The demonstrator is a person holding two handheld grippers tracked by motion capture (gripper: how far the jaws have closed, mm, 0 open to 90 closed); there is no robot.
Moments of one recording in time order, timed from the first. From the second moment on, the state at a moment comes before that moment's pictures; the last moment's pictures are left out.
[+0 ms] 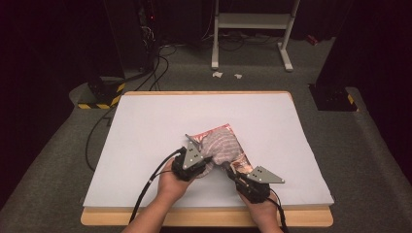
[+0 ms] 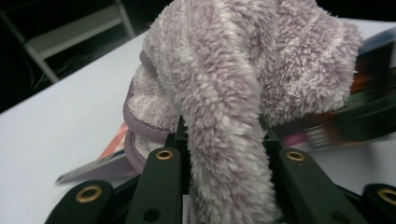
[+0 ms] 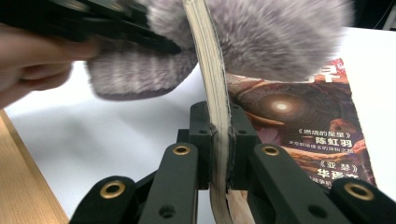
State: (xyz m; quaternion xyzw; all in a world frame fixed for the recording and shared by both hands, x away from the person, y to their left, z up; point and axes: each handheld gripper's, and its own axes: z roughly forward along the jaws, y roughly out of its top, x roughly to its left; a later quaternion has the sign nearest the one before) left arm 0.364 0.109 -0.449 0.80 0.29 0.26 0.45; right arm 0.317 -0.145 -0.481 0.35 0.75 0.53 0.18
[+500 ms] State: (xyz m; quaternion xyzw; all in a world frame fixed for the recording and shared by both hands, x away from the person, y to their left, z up) left arm 0.443 0.171 -0.496 0.79 0.39 0.30 0.35; right arm 0.317 -0.144 -0.481 0.34 0.75 0.53 0.18
